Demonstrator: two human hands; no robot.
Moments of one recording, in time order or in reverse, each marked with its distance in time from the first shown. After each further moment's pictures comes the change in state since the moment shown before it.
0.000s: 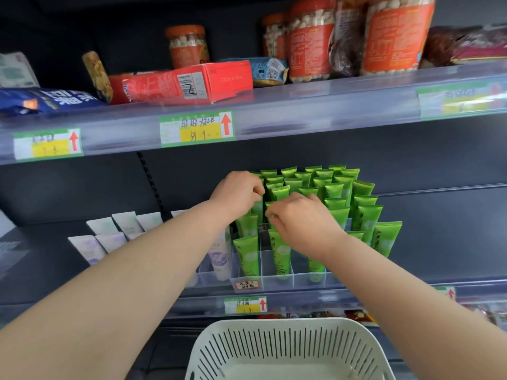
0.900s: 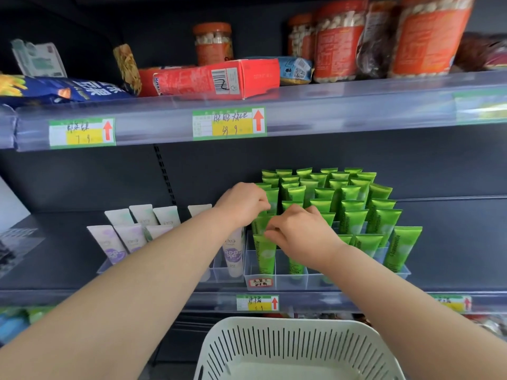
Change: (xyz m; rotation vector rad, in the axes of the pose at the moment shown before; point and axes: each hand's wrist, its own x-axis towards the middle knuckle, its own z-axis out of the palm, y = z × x) left_hand -0.018 -0.028 0.005 0.041 -0.098 -0.034; right_hand 0.004 -0.030 0.016 0.049 -0.153 -0.020
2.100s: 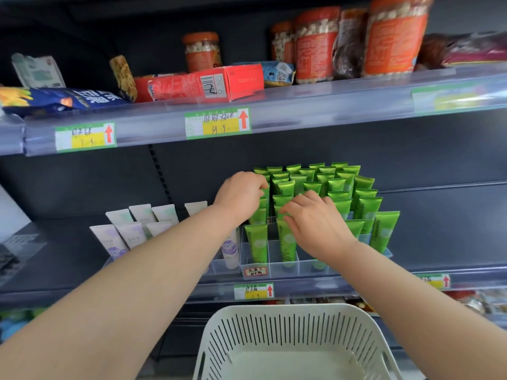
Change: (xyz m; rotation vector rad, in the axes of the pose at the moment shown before) left_hand -0.017 0.027 -0.007 0.079 0.211 0.050; right_hand -0.036 0.017 -0.006 -0.083 0.307 0.061
